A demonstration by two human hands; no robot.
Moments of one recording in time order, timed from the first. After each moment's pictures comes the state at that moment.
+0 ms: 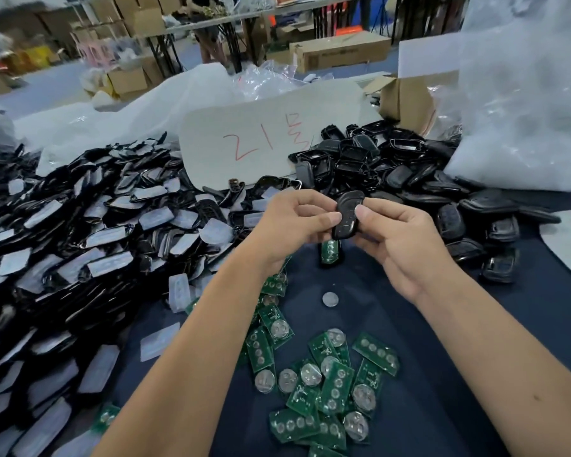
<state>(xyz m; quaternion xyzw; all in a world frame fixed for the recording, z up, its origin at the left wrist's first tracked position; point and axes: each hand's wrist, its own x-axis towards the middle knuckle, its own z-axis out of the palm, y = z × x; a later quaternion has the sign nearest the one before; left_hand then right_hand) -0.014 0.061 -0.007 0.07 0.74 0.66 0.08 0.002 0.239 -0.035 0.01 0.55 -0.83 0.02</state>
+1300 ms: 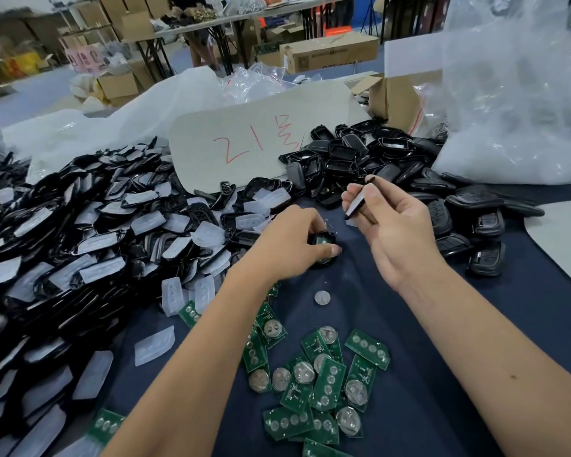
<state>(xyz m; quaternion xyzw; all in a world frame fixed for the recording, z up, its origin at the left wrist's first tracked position) -0.016 0.067 -0.018 0.12 0.96 0.25 0.03 -0.006 0.234 -0.030 0.05 0.47 -0.88 -0.07</state>
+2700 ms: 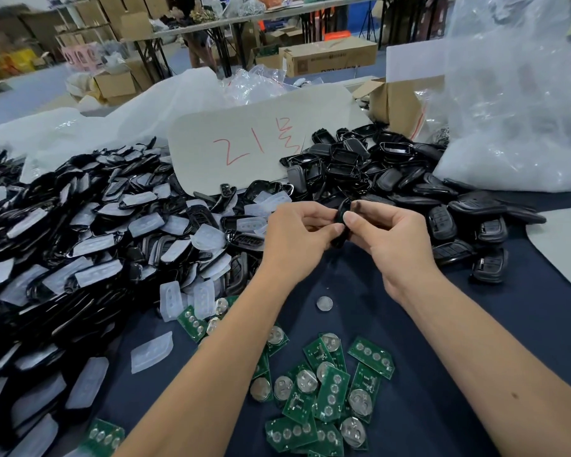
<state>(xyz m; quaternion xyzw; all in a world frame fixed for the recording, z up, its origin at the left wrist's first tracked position) -0.009 0.085 -0.028 0.04 0.80 0.60 -0.05 -0.004 0.234 -0.046 0.06 0.62 -0.78 -0.08</state>
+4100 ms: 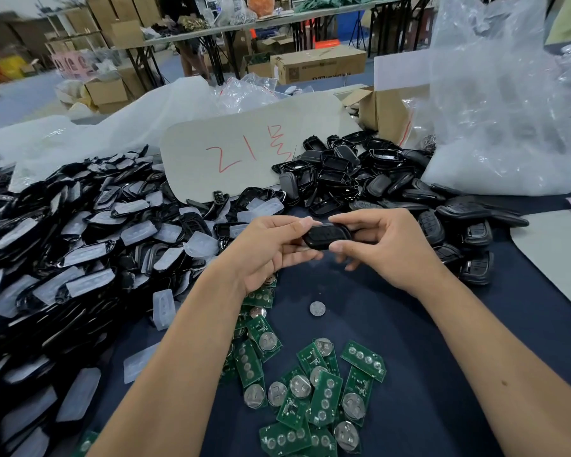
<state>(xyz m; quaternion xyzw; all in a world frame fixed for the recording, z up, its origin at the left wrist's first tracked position) -0.007 0.052 -0.005 0.01 0.62 0.76 0.21 -0.011 0.267 -0.047 -0.17 0.72 -0.67 -0.02</state>
